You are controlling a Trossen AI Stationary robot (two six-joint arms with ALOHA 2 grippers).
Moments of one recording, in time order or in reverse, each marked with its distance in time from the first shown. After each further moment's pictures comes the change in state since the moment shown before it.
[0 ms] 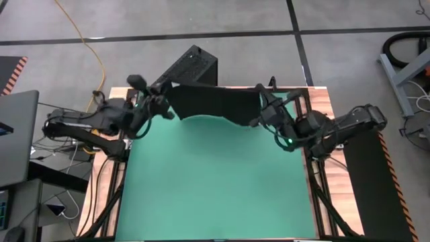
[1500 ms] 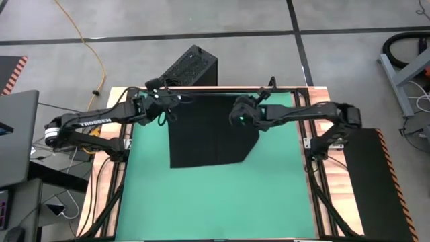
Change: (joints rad) left arm 0.509 0.078 -0.214 -0.550 0.485 -0.749; right arm -0.489 0.368 0.096 -1.256 -0.237 1.393
